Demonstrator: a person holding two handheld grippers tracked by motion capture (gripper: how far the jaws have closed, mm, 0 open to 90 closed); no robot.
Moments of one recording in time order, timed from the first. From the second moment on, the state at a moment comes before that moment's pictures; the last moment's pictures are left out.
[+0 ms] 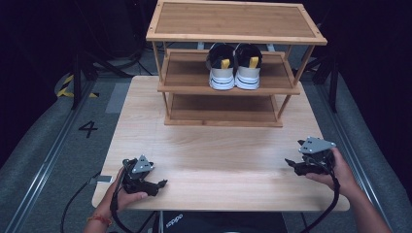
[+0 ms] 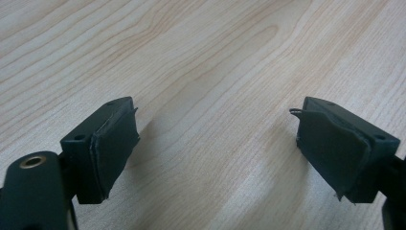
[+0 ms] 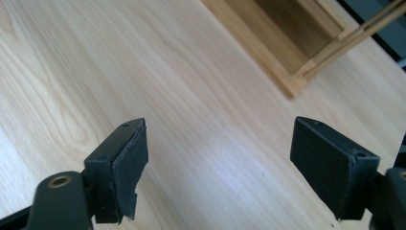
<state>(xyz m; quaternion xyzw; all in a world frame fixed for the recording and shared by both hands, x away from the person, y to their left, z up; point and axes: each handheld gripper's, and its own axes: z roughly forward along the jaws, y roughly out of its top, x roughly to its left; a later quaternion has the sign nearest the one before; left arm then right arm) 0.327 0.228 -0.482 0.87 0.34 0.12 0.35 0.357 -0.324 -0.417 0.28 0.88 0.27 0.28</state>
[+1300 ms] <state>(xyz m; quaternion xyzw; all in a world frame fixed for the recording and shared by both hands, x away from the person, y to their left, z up) 0.328 0.228 -0.483 0.87 0.34 0.12 0.35 0.336 -0.415 -0.488 0.43 0.81 0.36 0.19</state>
